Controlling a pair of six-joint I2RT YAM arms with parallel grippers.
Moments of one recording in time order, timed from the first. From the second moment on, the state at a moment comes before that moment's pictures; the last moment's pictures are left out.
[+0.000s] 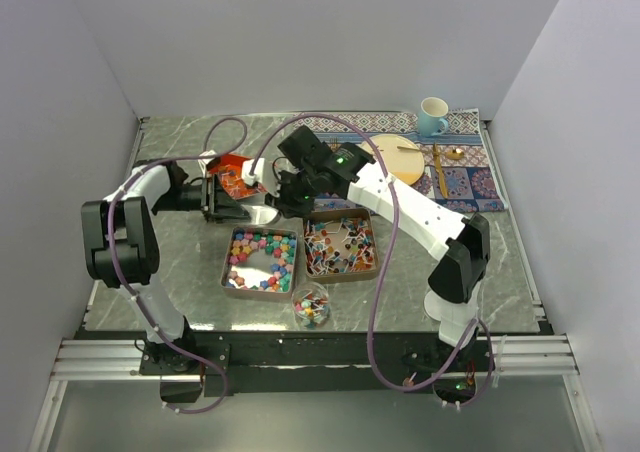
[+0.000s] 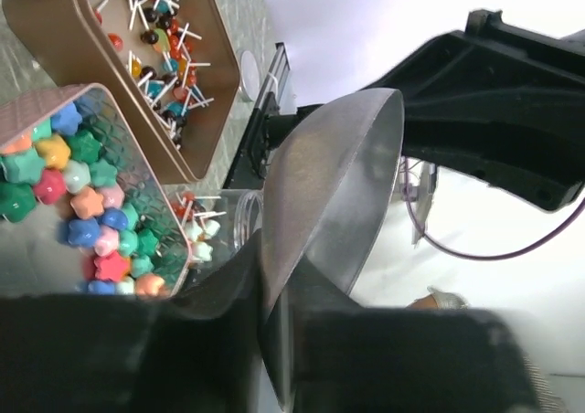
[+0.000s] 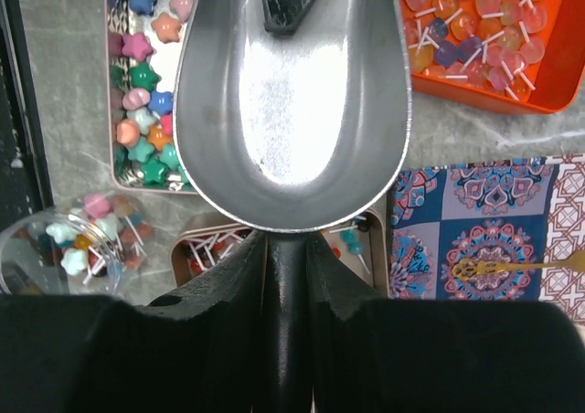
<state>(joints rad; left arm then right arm) 0.11 1.81 1.26 -1.23 1.44 0.46 0.87 1.87 1.93 -0.98 -0.31 -0.59</state>
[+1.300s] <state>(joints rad) 0.30 1.75 1.15 -0.33 0.50 -0.51 0.76 2.31 2.35 -0.85 0.04 -1.25</state>
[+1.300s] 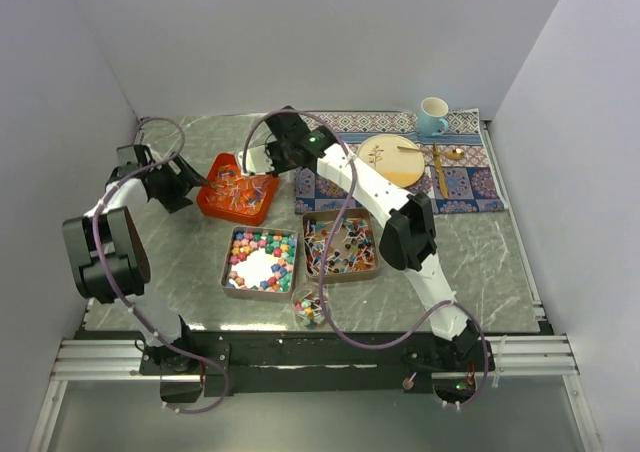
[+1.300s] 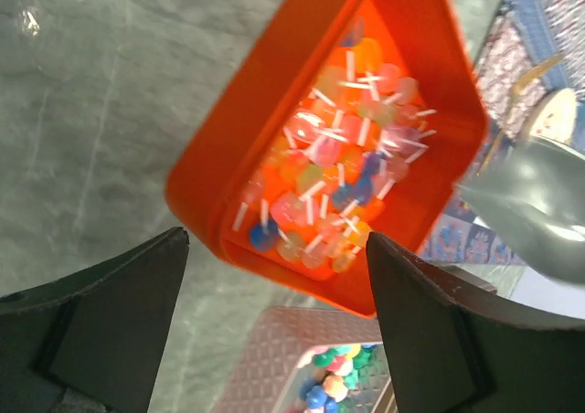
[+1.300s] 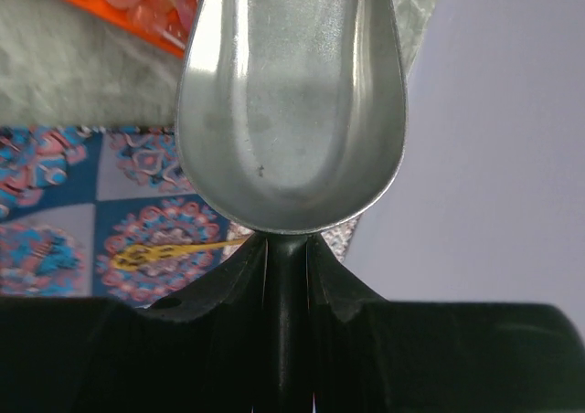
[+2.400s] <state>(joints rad) 0.24 1.76 0.98 -0.20 0.39 -0.74 0.84 2.52 2.40 -0.65 0.35 -1.93</state>
